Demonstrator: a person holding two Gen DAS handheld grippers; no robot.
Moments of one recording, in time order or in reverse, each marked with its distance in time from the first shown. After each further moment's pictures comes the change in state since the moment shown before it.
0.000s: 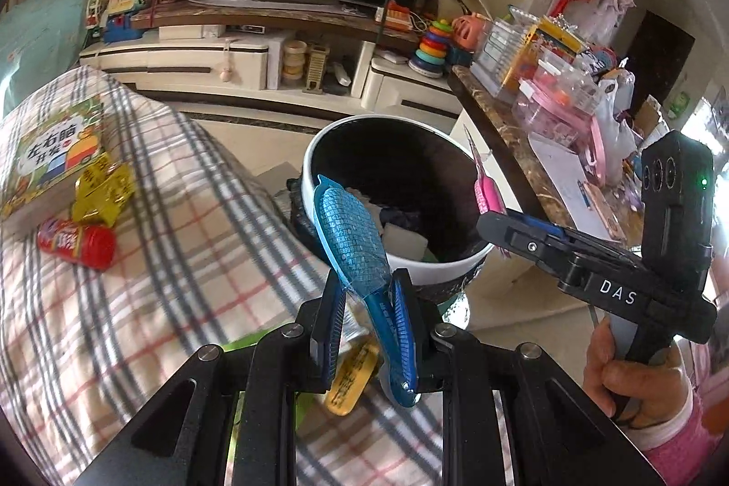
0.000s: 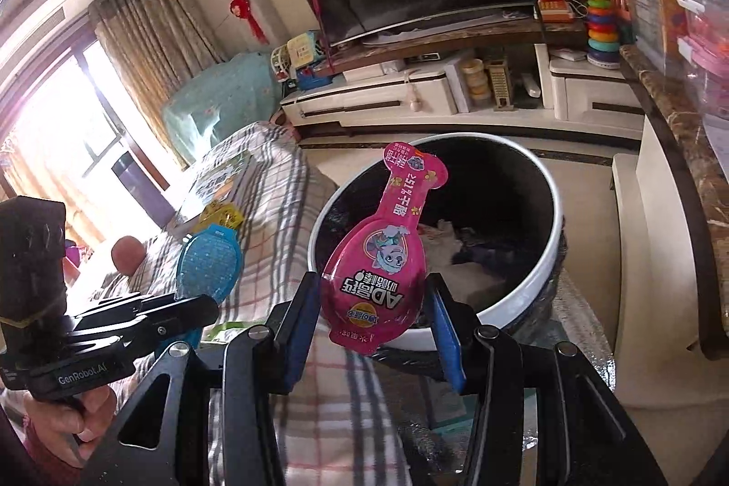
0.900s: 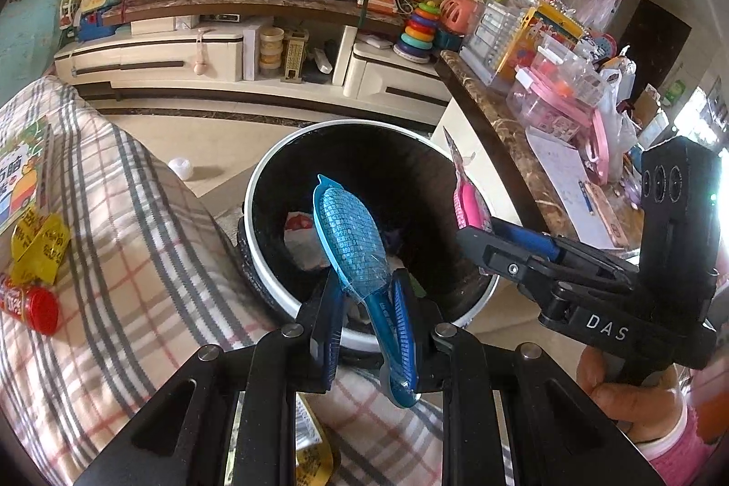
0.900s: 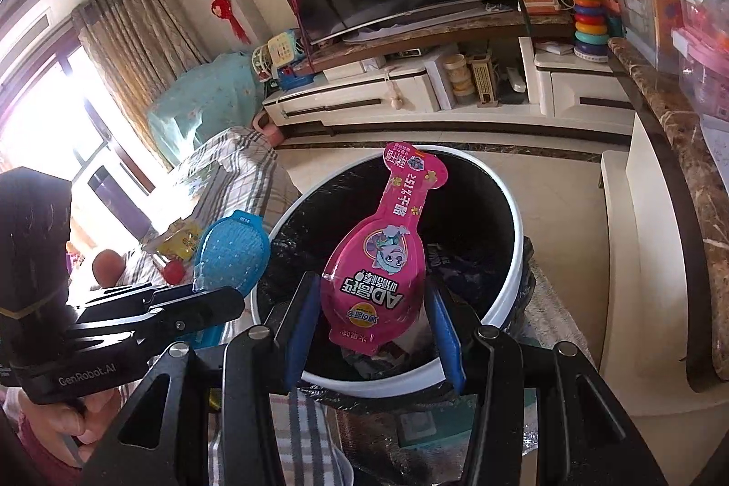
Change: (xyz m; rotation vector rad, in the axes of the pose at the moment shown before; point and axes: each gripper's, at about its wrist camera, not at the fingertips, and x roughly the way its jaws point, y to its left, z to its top) left arm 0.069 -0.018 0.045 0.016 0.058 -0.024; right arm 0.019 -0.034 0.021 0.022 0.021 -0.029
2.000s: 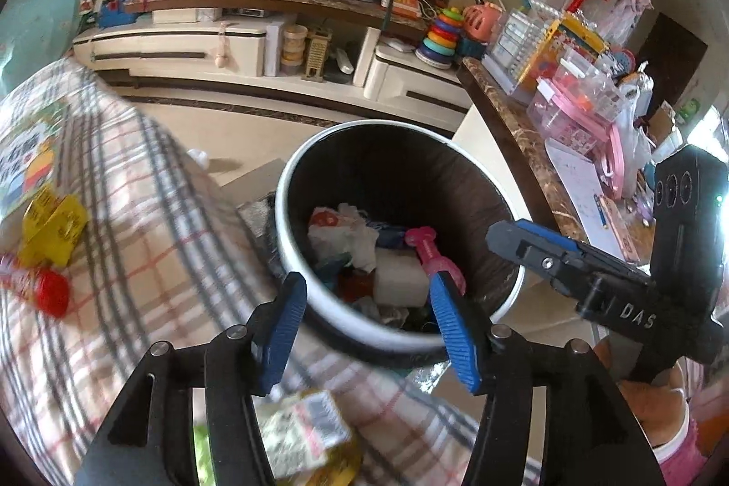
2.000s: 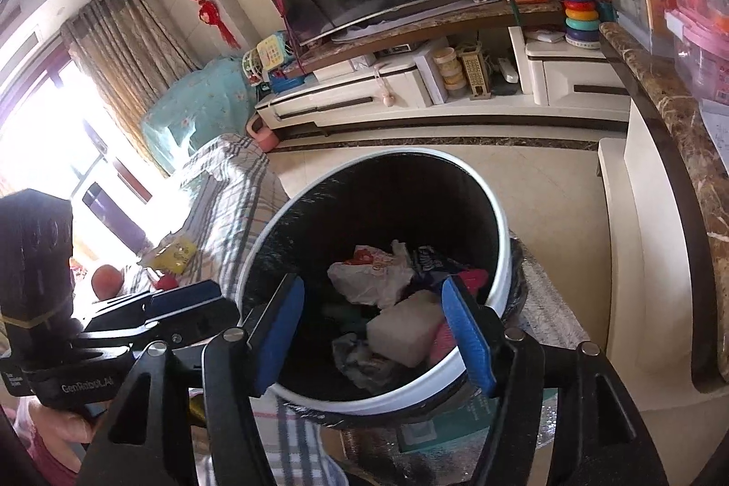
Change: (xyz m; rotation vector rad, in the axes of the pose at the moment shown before) left arm -0.004 0.011 -0.008 -0.067 -0.015 0.037; right arm 0.005 -0.013 0.008 0.048 0.005 0.006
